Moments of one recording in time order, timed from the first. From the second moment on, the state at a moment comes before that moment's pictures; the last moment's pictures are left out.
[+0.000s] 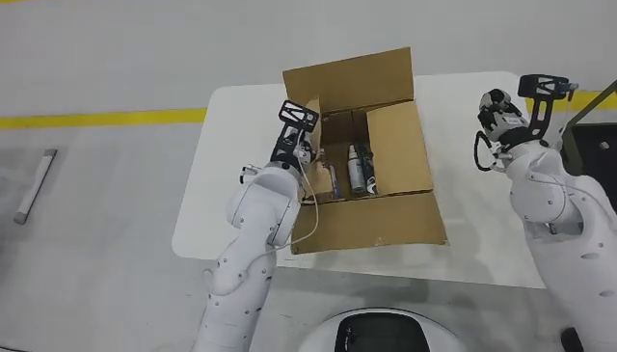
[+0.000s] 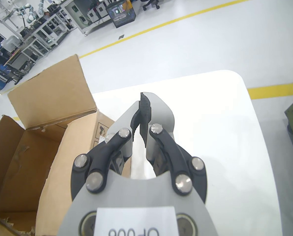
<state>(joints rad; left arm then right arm) 0.90 -1.48 -1.15 -1.69 1.66 -0.12 -0.85 -1.13 -1.20 1.52 -1.69 -0.87 0.18 0.33</state>
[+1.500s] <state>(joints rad) 0.95 -1.47 -1.21 -1.82 1.83 -0.05 -0.88 -1.23 -1.23 1.34 -1.77 -0.80 0.11 0.54</state>
